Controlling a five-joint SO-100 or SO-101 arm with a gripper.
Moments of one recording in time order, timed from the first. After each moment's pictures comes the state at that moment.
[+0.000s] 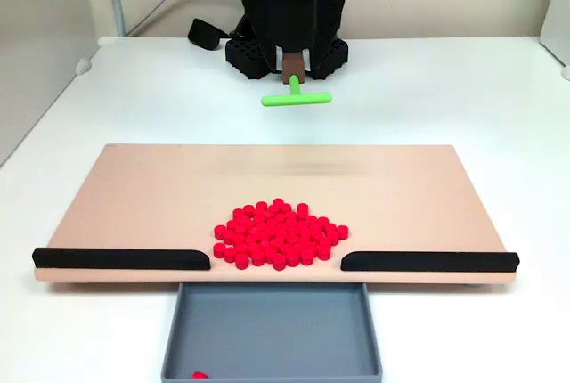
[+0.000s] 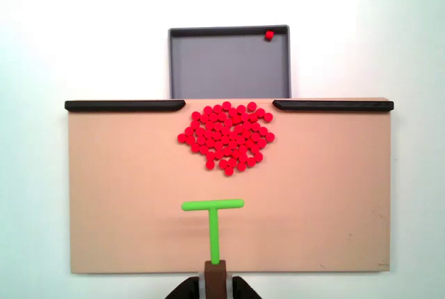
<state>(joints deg) 0.4 114.1 112.2 78.8 -89.6</state>
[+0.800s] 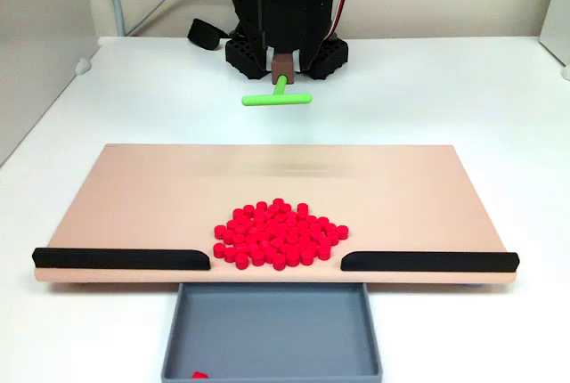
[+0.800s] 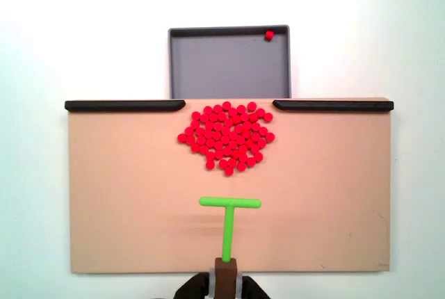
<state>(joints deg) 1.8 114.1 112.2 78.3 -85.1</state>
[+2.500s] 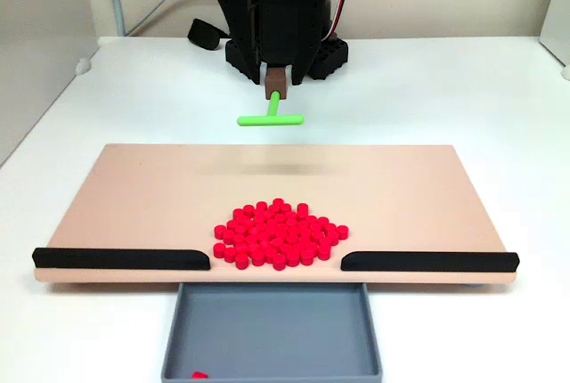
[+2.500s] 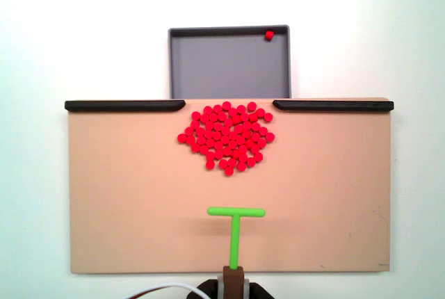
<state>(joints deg) 3.4 111.7 115.0 78.3 -87.6</state>
